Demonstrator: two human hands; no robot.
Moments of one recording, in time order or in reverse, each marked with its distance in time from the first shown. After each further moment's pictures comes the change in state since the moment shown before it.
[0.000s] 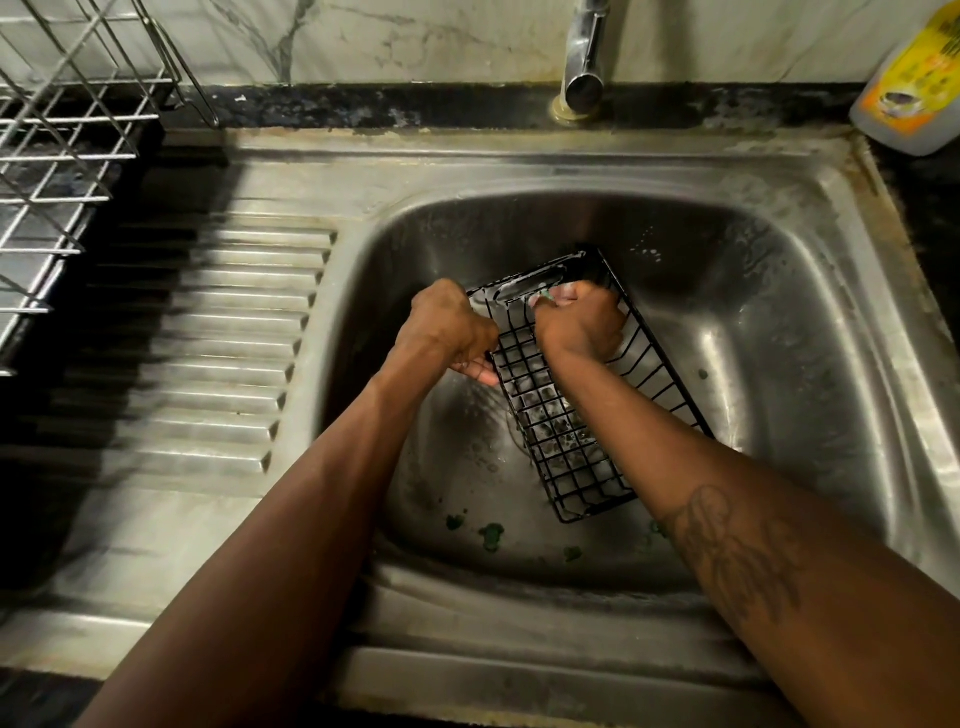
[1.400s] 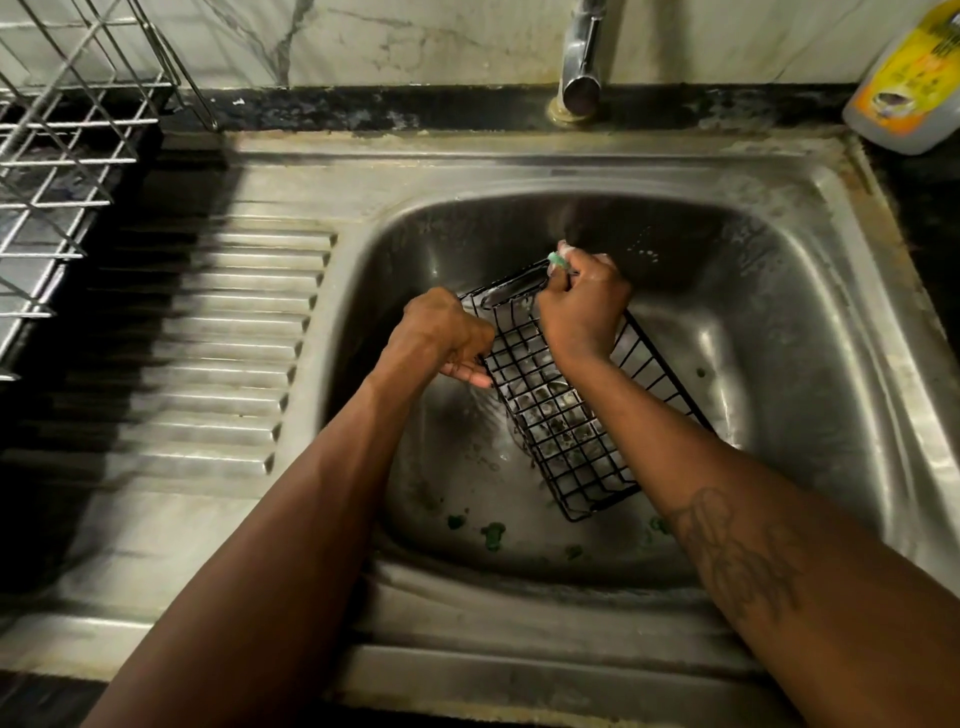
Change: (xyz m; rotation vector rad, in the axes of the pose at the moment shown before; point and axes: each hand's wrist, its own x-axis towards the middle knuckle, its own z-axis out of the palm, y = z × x) left_hand -0.016 -0.013 -0.007 -0.032 0.077 0.135; right_hand 0.004 -0.009 -0.009 0.168 0.072 -0.441
